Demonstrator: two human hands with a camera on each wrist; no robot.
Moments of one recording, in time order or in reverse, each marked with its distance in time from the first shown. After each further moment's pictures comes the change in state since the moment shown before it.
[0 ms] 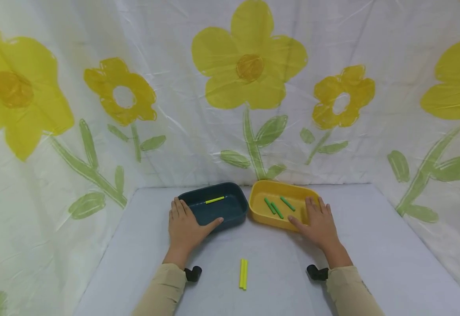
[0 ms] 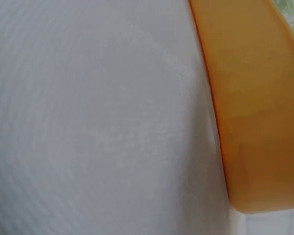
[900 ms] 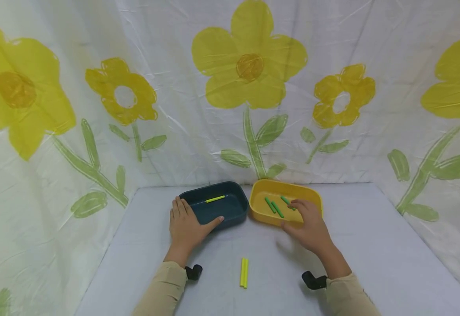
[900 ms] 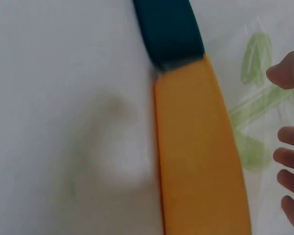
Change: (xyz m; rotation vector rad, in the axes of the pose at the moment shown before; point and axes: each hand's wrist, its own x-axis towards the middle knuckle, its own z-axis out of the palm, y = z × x) left_hand -0.001 -0.001 0.000 0.008 0.017 0.016; right_hand -0.022 -0.053 -0.019 0.267 0.165 -0.199
